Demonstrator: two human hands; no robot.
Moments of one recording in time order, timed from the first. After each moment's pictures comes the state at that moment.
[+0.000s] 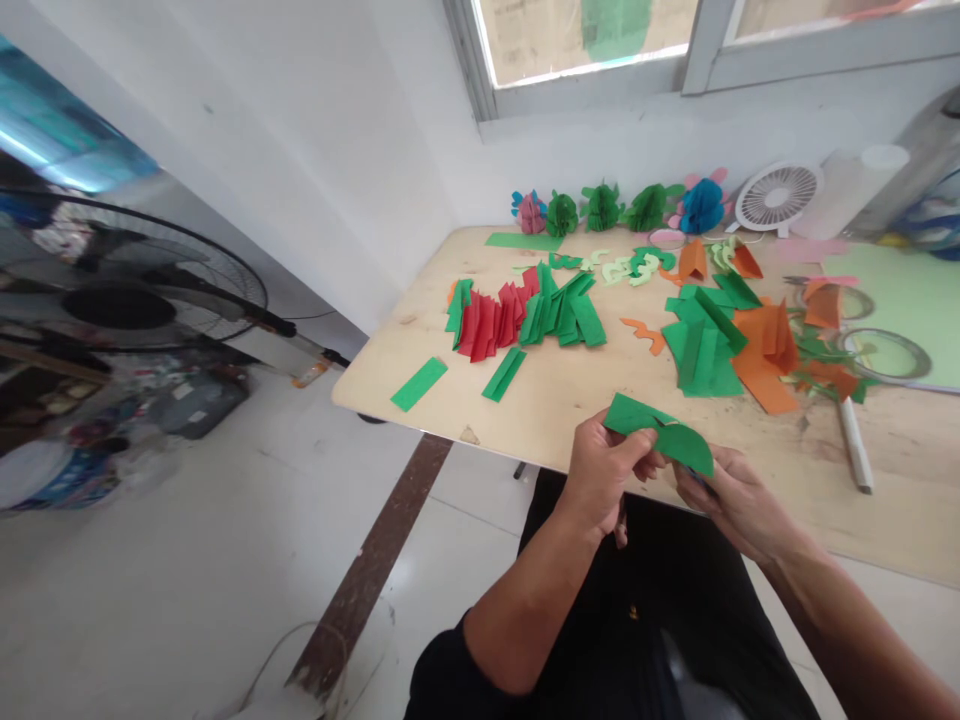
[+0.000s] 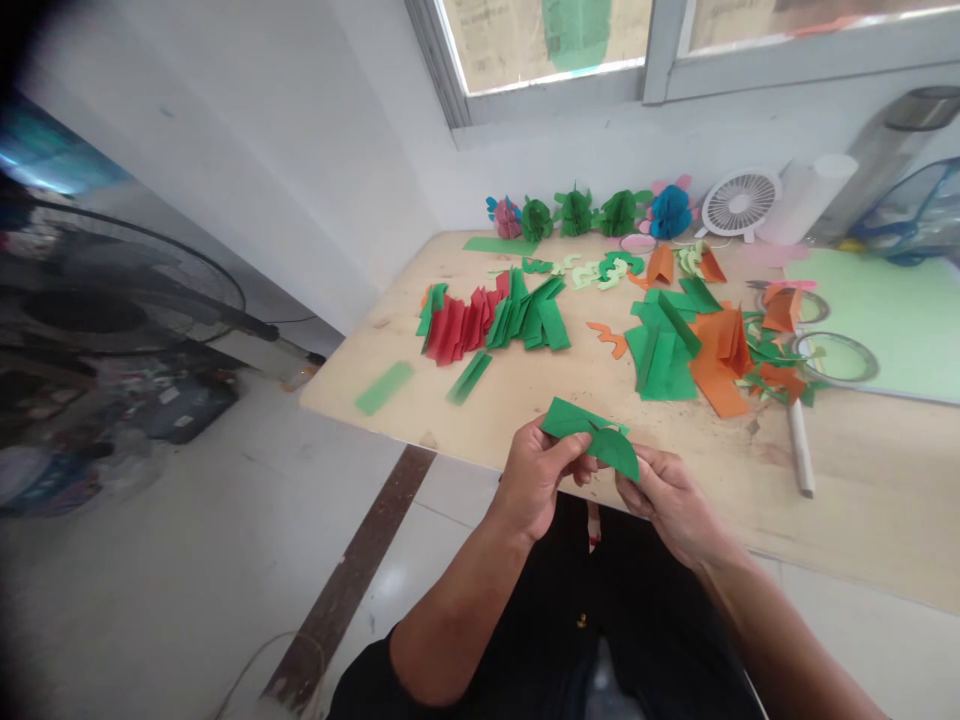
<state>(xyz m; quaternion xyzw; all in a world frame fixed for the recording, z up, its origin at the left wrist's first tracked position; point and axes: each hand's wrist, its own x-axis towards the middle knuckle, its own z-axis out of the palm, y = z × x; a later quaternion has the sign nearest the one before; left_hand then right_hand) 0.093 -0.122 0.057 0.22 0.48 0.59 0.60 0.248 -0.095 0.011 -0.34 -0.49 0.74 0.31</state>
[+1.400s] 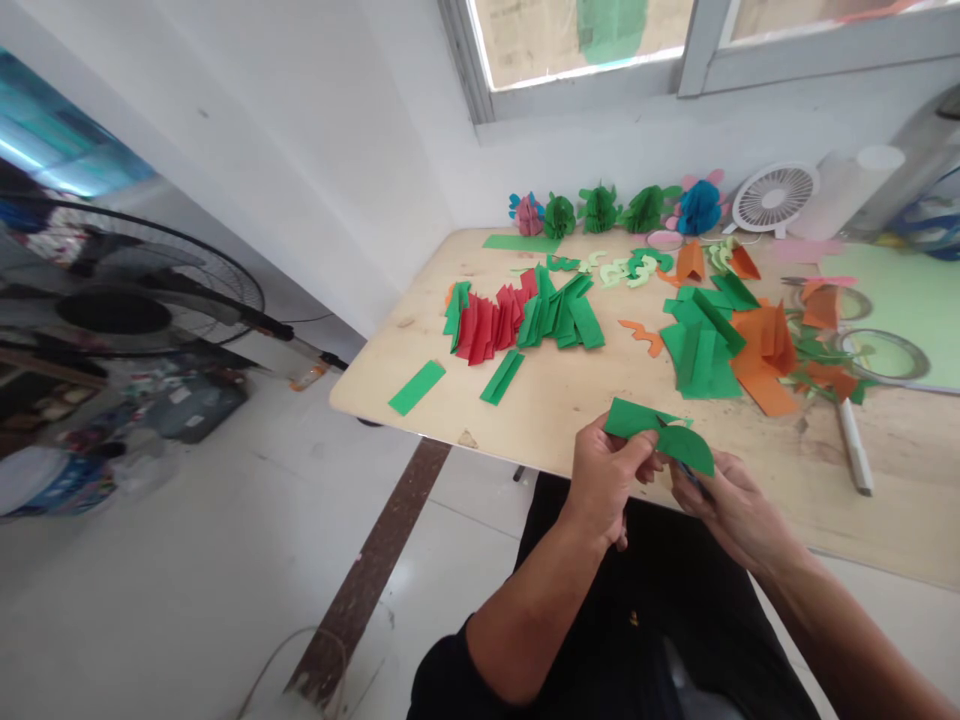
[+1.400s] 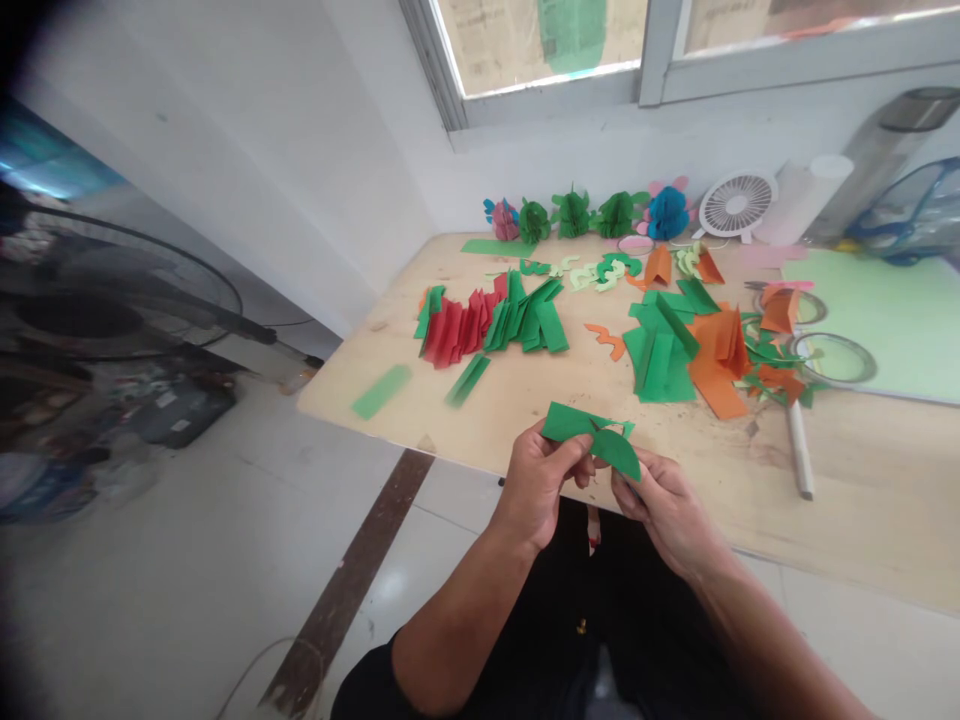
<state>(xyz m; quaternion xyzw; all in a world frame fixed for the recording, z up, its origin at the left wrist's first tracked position) 0.098 -0.121 0.055 0.21 0.49 0.61 0.58 0.236 -0.101 0.024 -0.38 -0.48 0.72 0.34</state>
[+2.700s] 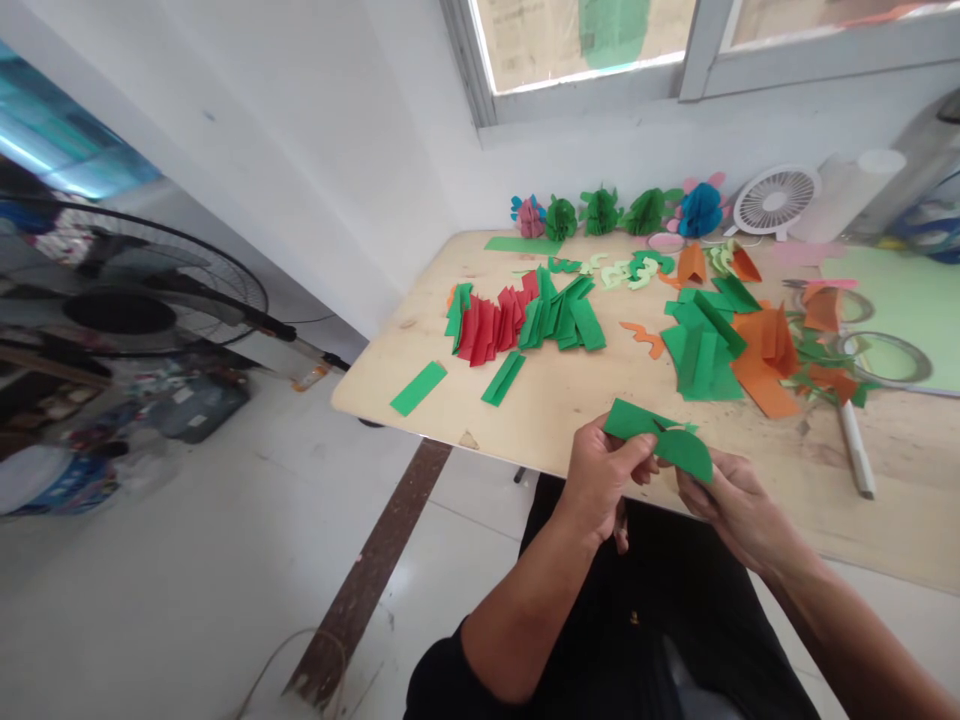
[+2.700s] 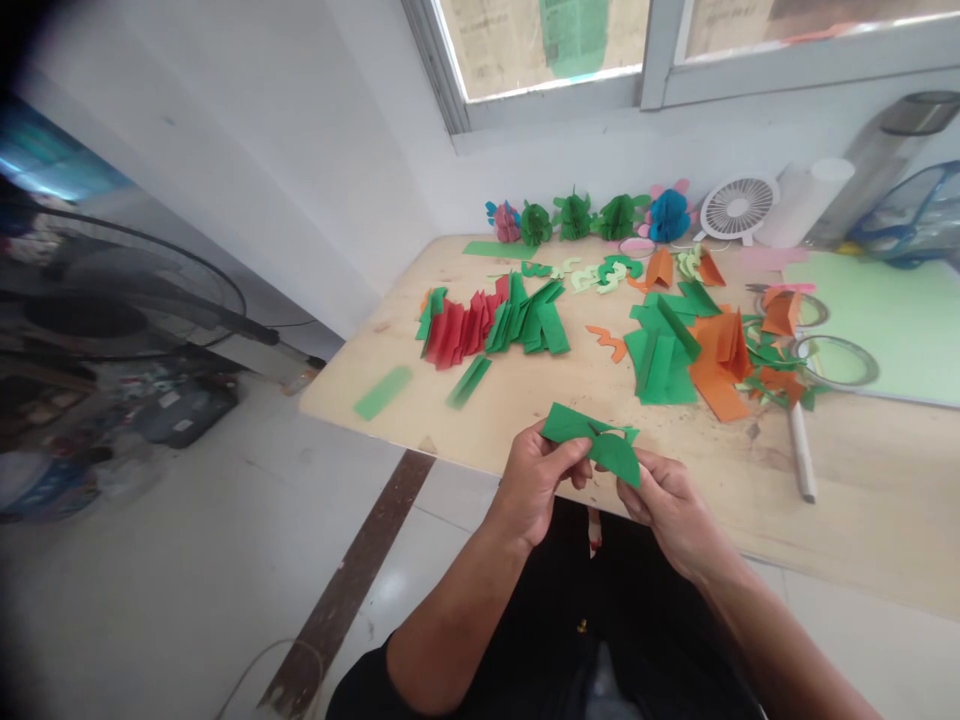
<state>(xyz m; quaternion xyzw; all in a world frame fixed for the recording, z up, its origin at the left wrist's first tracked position) 0.090 -0.122 0.053 0.23 0.48 0.60 0.60 0.242 -0.098 0.020 -0.38 -0.51 0.70 0.32</state>
